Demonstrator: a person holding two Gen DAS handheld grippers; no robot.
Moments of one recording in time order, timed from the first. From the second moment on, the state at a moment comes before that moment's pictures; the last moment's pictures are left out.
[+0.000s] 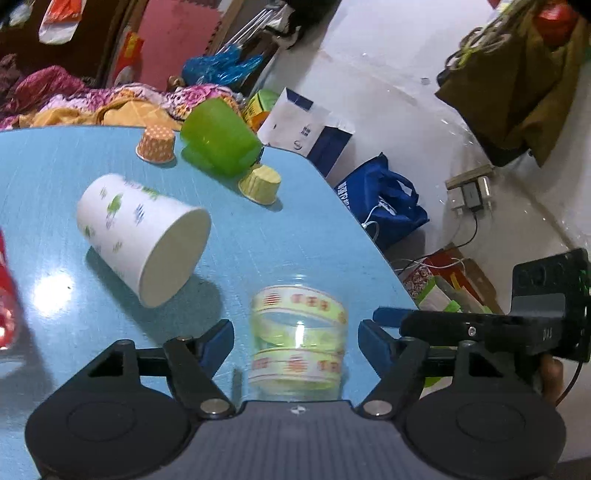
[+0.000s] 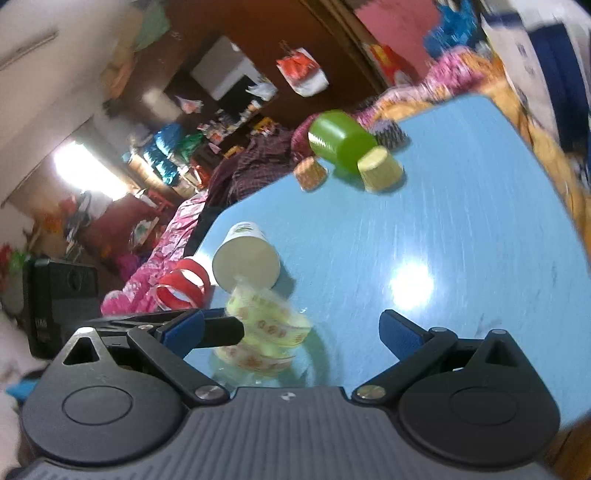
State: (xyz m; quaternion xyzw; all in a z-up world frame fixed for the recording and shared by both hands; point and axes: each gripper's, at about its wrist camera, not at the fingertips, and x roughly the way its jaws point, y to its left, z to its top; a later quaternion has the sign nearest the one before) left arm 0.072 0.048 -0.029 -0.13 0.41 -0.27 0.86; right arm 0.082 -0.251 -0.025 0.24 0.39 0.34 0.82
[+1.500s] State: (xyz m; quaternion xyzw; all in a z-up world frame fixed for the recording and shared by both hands) left arm 0.001 0.176 -0.025 -0.21 0.23 -0.28 0.91; right arm 0.068 -0.150 0.007 0.01 0.30 0.24 0.92
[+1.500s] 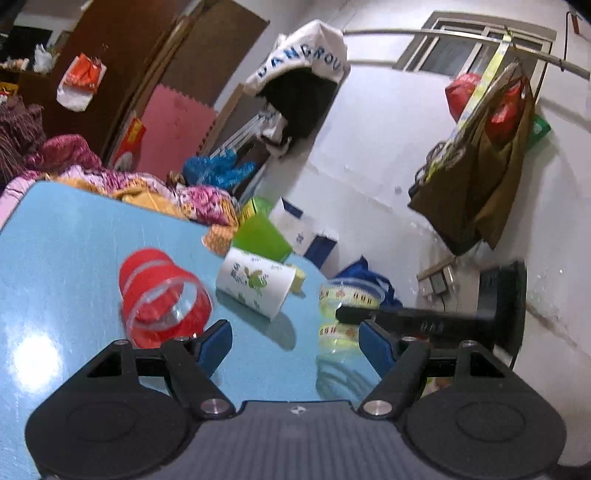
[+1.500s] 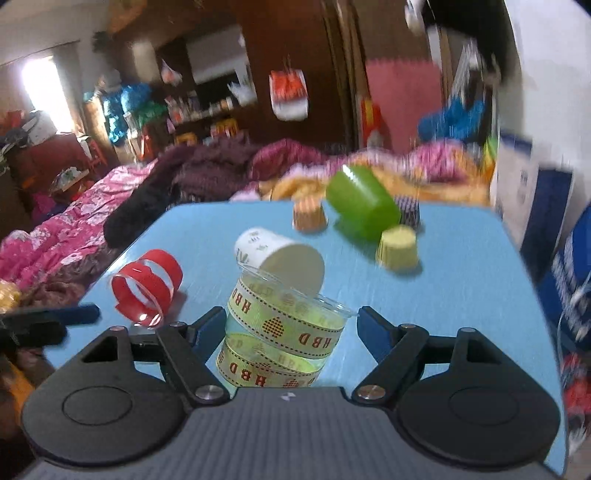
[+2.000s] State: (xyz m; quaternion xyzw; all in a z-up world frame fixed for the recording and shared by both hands) left arm -0.013 0.169 -0.018 -0.21 0.18 -0.25 0.93; right arm 0.003 -0.101 -0.037 -0.12 0.04 0.23 0.96
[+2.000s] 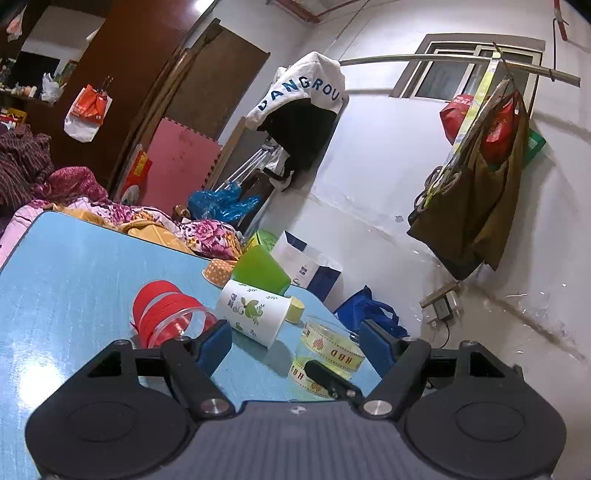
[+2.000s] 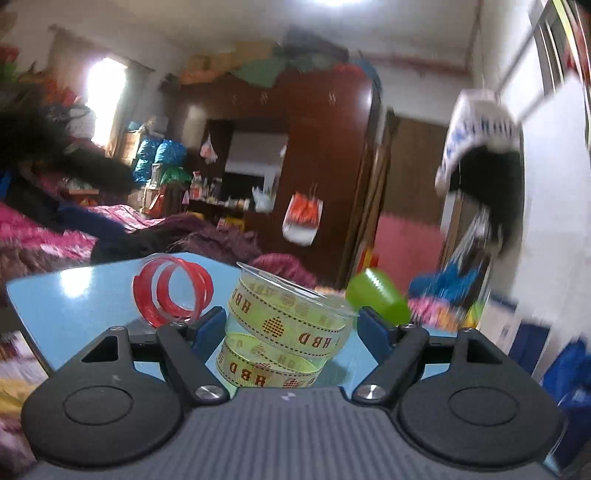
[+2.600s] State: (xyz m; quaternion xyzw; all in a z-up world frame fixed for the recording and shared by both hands) left arm -0.027 0.161 -0.019 -0.20 0.17 -0.24 0.93; right arm -0.010 -0.088 -0.058 -0.13 0.01 0.25 0.96
